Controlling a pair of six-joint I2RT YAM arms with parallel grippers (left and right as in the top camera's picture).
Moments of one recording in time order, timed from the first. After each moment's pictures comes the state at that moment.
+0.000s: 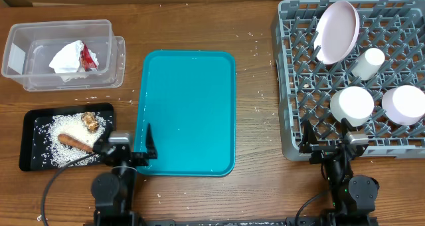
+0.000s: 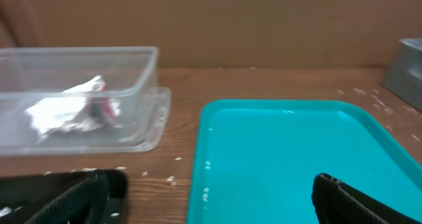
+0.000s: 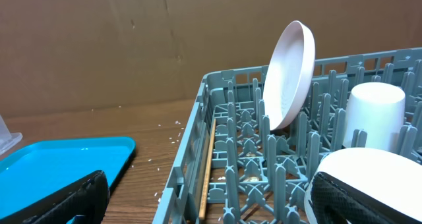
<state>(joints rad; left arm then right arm) 0.06 0.18 0.02 0.04 0.07 0.00 0.02 0.01 0.02 -0.03 -0.08 0.15</state>
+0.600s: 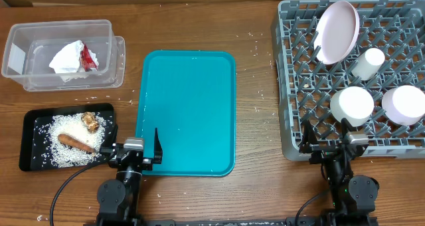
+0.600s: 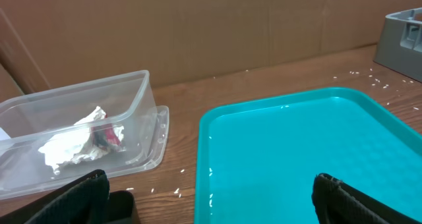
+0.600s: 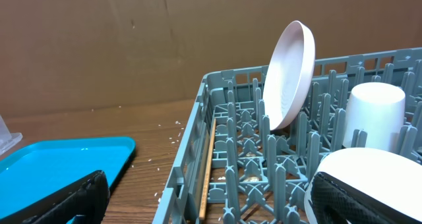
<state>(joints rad) -0.08 0.02 0.01 -0.08 -0.04 0.16 0.02 0.01 0.02 -0.03 -0.08 0.15</state>
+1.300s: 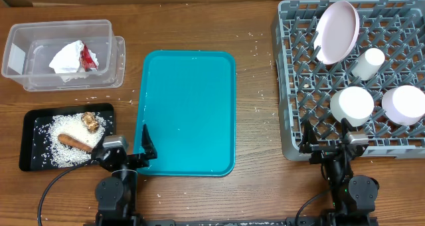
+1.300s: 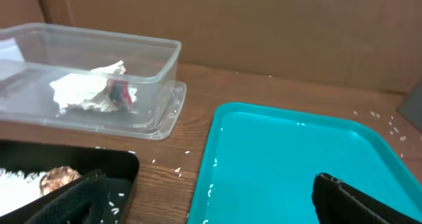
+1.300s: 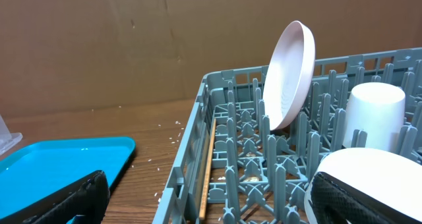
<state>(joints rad) -0.01 0.06 0.01 -0.07 -0.11 -0.16 0.02 0.01 0.02 -0.03 -0.08 0.15</state>
